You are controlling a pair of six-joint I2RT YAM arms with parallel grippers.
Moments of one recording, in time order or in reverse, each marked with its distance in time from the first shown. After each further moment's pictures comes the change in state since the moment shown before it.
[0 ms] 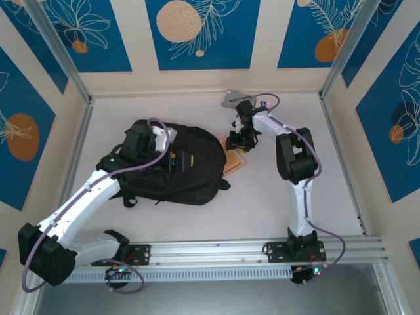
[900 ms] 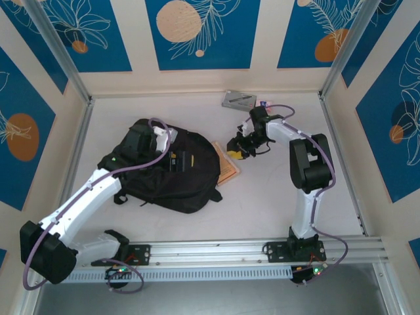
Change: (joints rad) left arm 0.000 0.017 0.000 0.000 0.001 0.000; right arm -0.083 -0.192 -0.289 0.175 -0.507 0.185
